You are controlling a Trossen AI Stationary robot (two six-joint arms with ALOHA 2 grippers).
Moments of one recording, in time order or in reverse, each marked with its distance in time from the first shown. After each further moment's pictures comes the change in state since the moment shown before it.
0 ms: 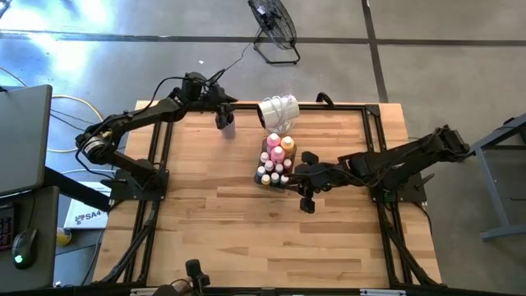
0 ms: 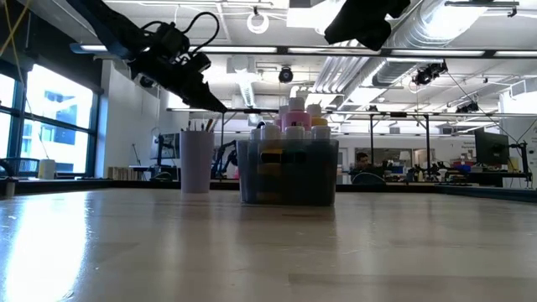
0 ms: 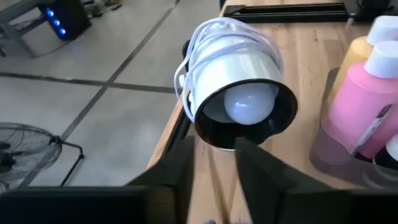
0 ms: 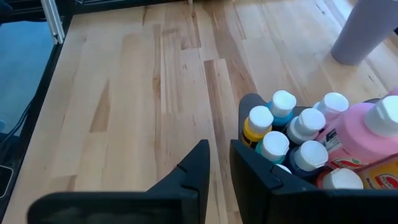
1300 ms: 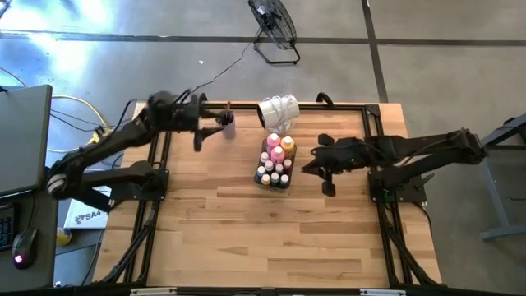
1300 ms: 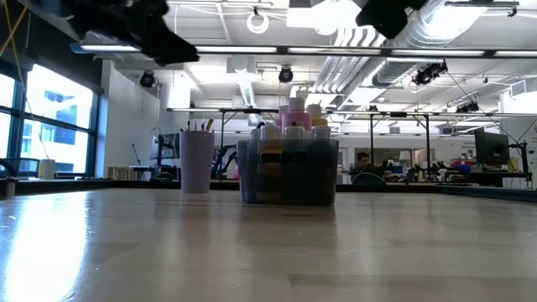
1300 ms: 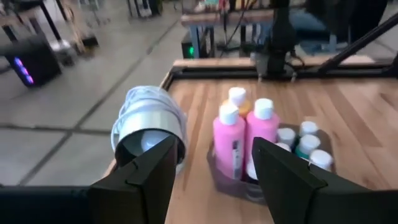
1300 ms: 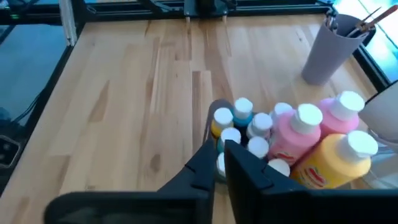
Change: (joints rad) left arm -0.136 -0.521 -0.162 -0.172 0.056 -0.157; right arm -0.135 -0.244 -0.045 -0.121 -0.127 -0.179
